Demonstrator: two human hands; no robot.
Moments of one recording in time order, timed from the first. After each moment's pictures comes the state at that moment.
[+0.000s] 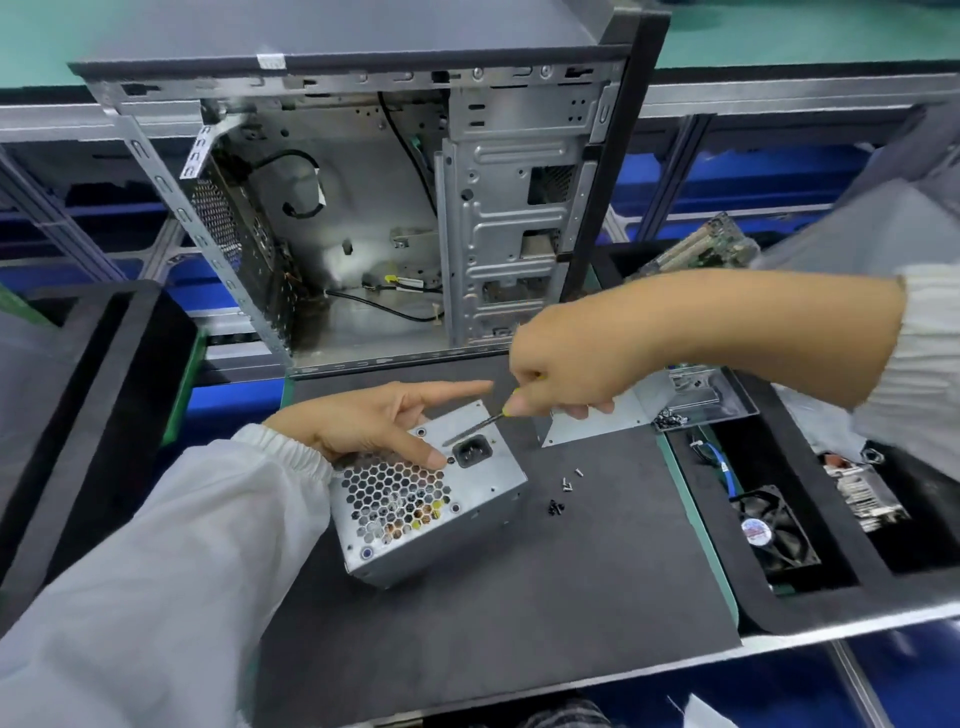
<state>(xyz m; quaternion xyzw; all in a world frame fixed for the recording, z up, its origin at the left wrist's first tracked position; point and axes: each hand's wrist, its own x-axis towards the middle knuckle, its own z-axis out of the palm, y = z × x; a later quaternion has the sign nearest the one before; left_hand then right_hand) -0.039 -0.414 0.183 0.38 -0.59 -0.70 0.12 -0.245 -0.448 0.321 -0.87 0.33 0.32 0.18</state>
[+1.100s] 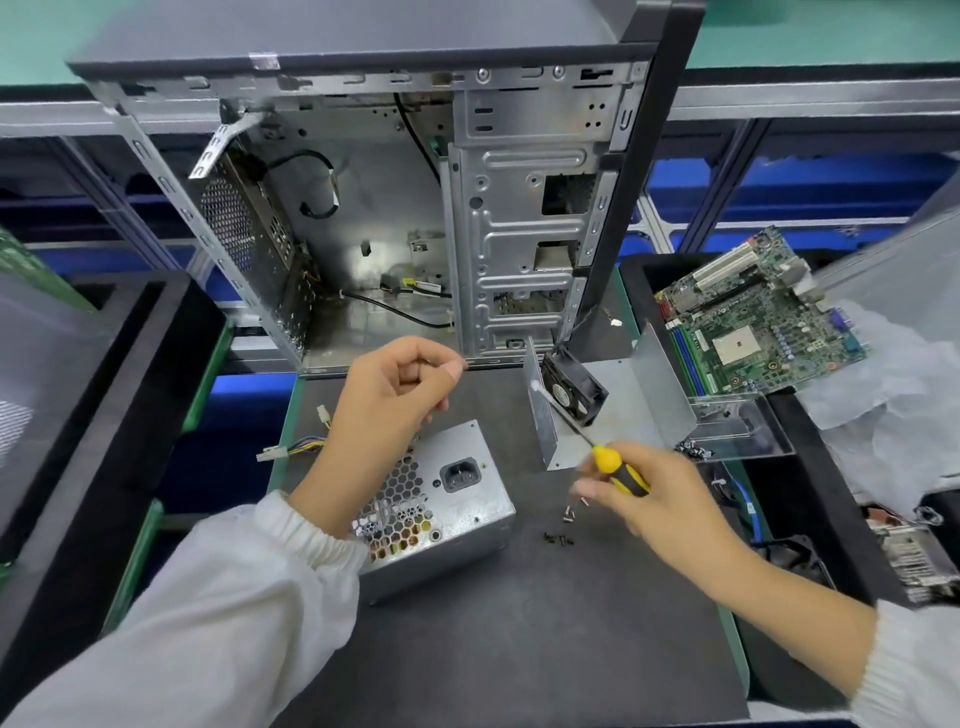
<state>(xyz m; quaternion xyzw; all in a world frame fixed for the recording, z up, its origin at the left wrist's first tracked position) -0.101 -0.394 0.208 0.60 -0.47 -0.41 0.50 -0.354 -0.412 0.159 -0.69 0.50 -0.25 0.45</state>
